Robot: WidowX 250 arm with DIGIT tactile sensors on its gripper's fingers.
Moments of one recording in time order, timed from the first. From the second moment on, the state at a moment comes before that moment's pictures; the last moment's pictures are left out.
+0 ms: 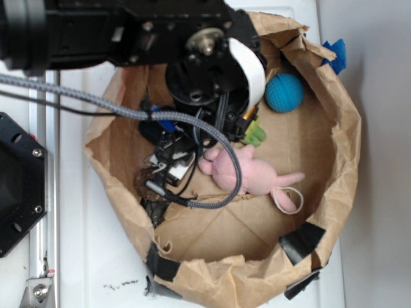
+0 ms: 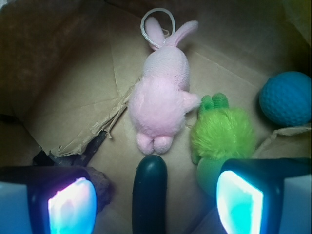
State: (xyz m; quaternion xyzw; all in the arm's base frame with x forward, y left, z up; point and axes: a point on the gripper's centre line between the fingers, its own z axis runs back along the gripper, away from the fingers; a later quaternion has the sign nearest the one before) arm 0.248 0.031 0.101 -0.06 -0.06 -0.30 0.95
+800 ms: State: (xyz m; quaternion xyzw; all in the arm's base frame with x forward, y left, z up) arm 0.200 0.036 0.059 -0.06 -0.08 -0.24 0.96
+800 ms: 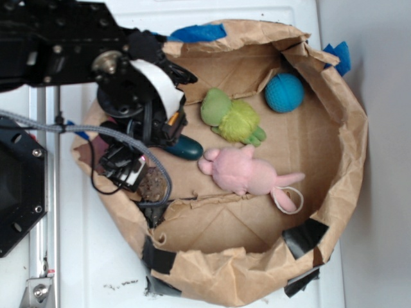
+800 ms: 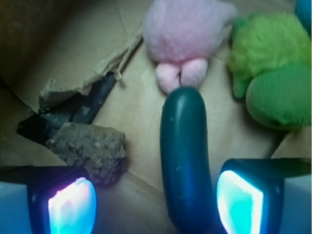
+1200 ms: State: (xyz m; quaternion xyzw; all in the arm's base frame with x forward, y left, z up) arm 0.199 0.034 0.045 -0.03 -0.10 -0.23 0.97
